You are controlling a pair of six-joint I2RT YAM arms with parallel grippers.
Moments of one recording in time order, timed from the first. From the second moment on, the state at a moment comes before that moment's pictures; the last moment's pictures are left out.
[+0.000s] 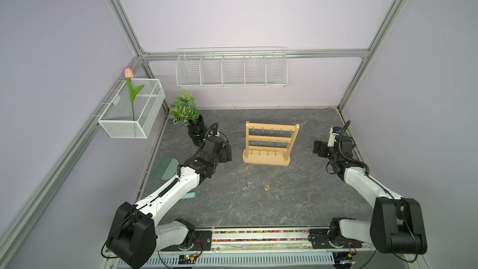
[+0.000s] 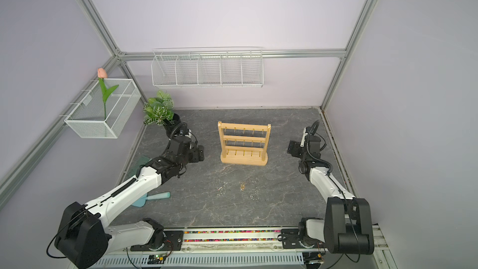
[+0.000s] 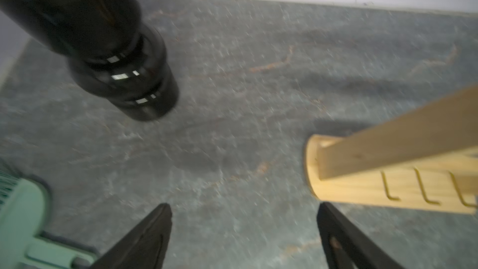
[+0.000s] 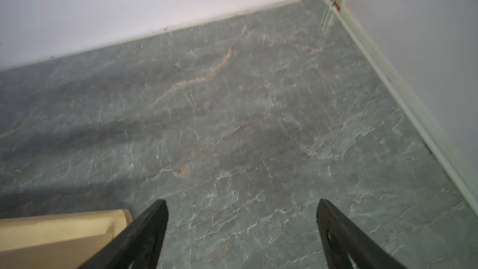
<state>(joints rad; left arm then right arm) -0.59 1.24 0.83 -0.34 -0.27 -0.40 -0.01 1.31 0.66 0.01 0.02 0.20</state>
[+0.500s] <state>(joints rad) -0.94 1.56 0.83 -0.44 -0.12 -0.52 0.02 1.37 0.73 -0.19 0.01 0.28</state>
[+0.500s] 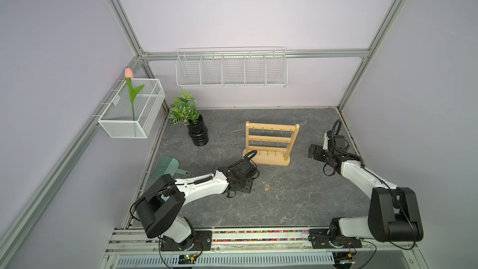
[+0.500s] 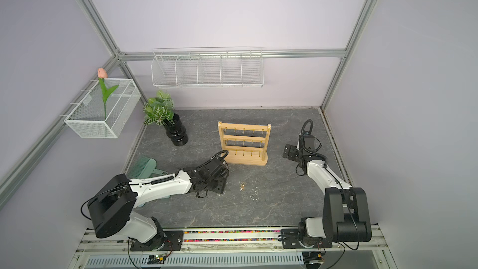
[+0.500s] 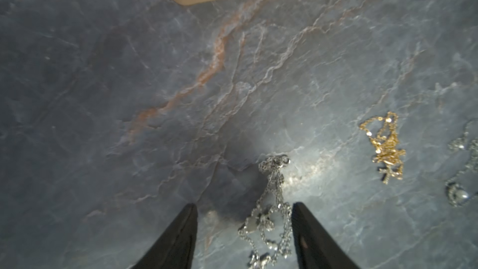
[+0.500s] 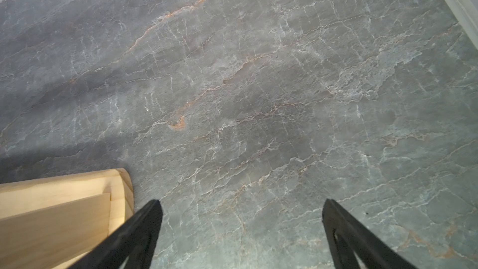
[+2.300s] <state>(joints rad) -1.02 1.71 0.97 -0.52 -0.18 -0.52 0.02 1.25 0.72 -0.26 -0.02 0.28</state>
